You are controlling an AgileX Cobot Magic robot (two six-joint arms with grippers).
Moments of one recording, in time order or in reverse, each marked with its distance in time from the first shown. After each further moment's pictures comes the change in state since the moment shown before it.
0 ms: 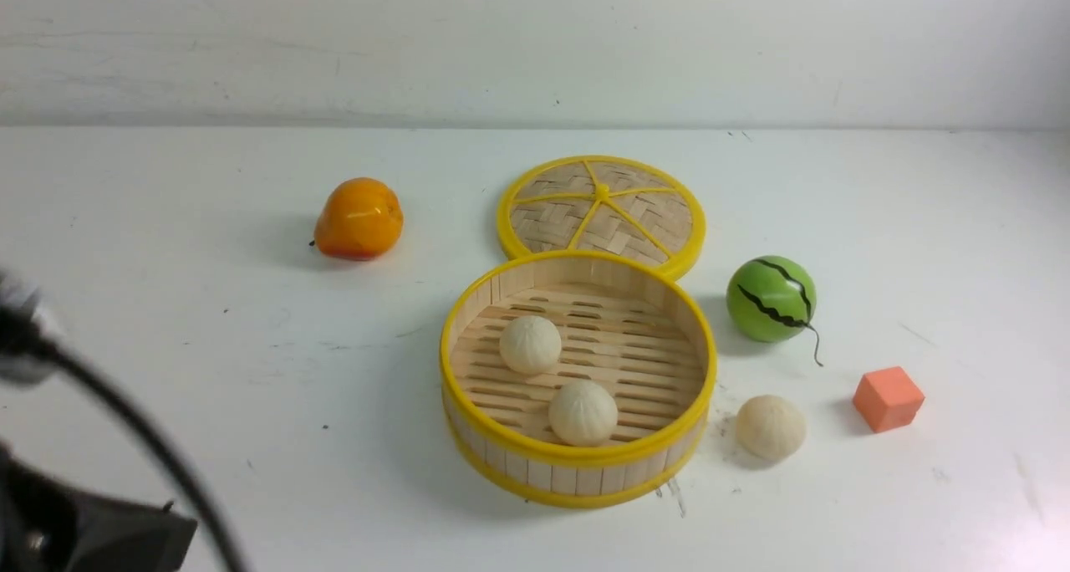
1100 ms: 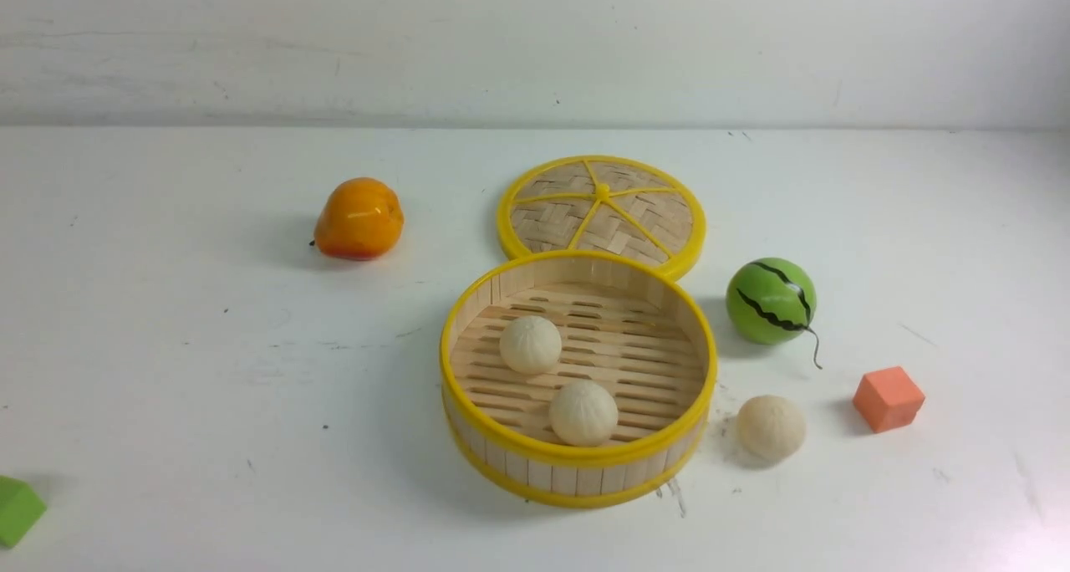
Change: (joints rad) right arm 0.092 0.933 -1.114 0.031 0.820 -0.717; left arm 0.000 -0.370 0.262 -0.066 -0.067 0.000
